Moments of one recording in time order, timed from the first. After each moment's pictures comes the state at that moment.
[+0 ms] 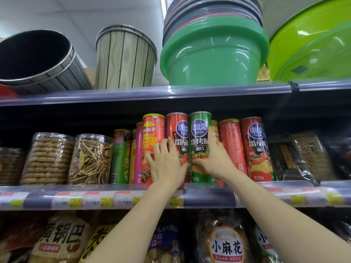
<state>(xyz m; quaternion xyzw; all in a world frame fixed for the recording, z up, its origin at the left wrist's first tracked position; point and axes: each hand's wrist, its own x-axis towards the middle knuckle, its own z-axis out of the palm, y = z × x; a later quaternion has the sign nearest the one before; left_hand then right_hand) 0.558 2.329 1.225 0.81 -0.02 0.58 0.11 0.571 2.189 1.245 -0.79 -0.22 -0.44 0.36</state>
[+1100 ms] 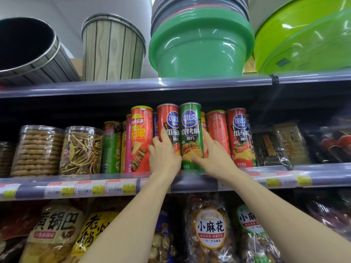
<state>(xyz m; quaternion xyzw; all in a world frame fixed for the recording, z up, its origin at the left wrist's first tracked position) 0.543 2.303 1.221 0.81 -0.05 0.52 0.27 0.551 2.156 1.215 -0.82 -0.22 -0.44 0.31</state>
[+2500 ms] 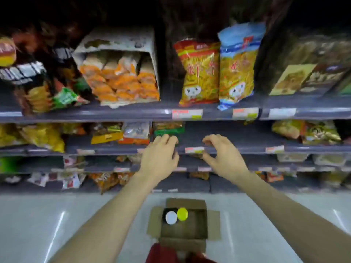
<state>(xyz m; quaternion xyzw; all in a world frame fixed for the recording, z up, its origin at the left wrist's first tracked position) 0.397 2.291 0.660 0.98 -0.13 0.03 0.14 0.394 2.094 0.662 -0.95 -0.10 -0.01 0.29</state>
